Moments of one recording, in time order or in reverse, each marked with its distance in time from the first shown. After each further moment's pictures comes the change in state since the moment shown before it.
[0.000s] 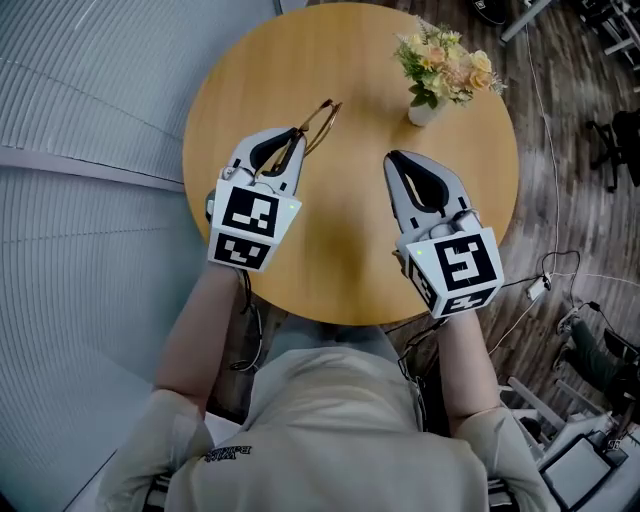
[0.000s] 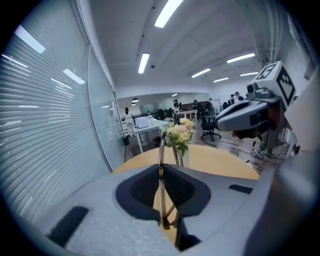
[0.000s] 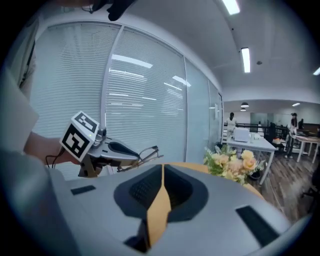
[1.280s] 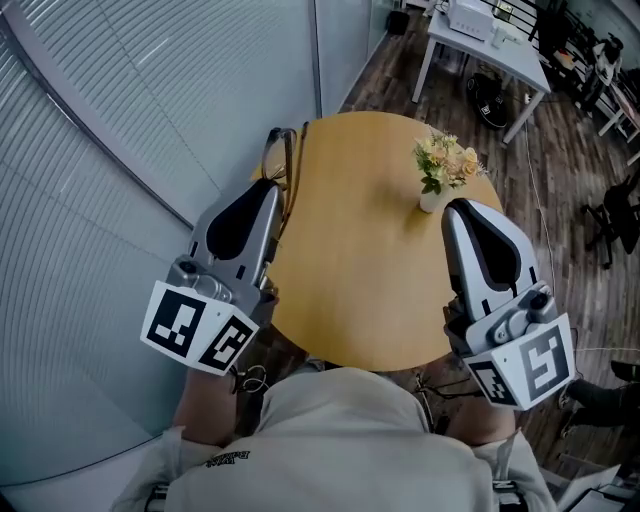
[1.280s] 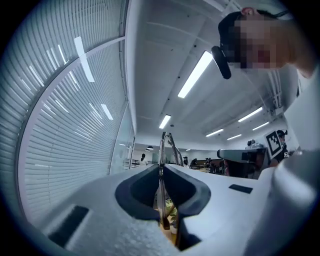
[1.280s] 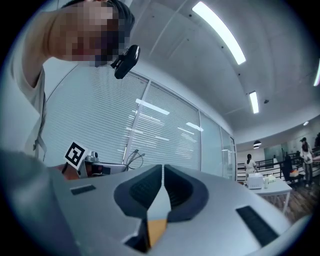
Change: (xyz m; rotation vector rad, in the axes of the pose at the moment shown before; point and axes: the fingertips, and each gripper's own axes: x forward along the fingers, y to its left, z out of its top) left arm -0.277 0.025 0.167 -0.263 -0.641 0.151; right arm -0.172 0.089 0.227 -0.131 -0.501 0.108
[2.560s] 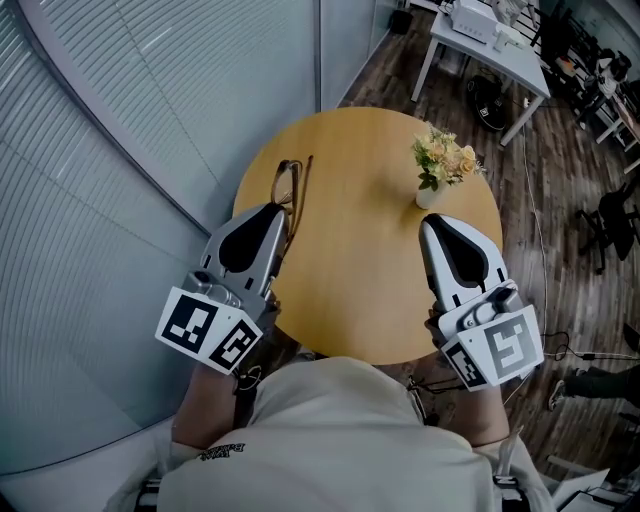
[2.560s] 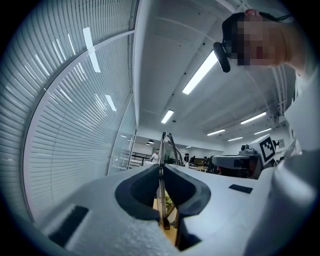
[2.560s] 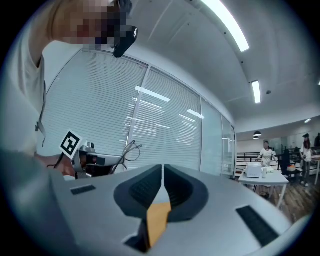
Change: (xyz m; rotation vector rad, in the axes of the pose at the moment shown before) left arm -0.029 -0.006 -0.049 -0.084 0.060 0.006; right arm -0.003 0.013 -0.061 0.008 0.152 0.016
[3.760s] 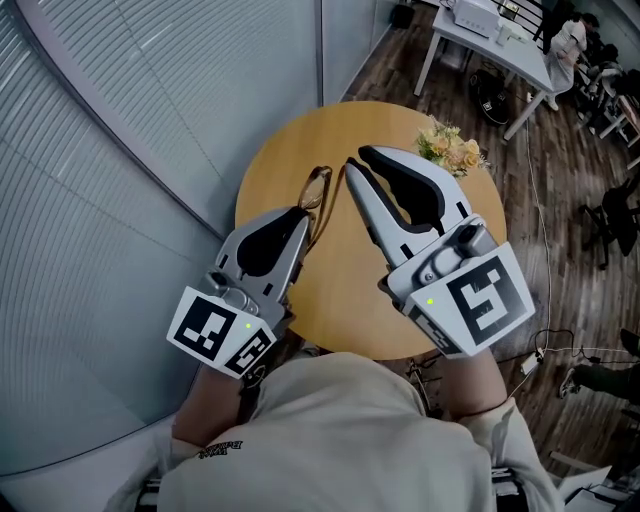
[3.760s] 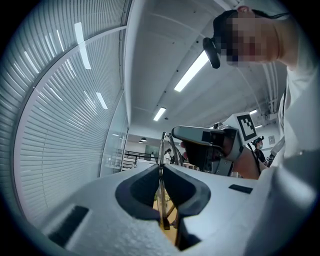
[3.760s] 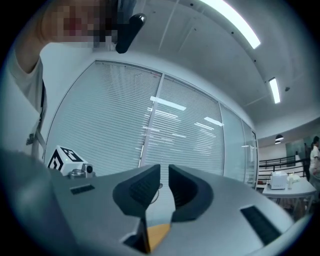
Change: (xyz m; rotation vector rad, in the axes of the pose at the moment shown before) left arm 0.006 -0.031 0.001 0.050 0.028 -0.096; right arm 0.073 0.054 0.066 -0.035 -0.131 0.202
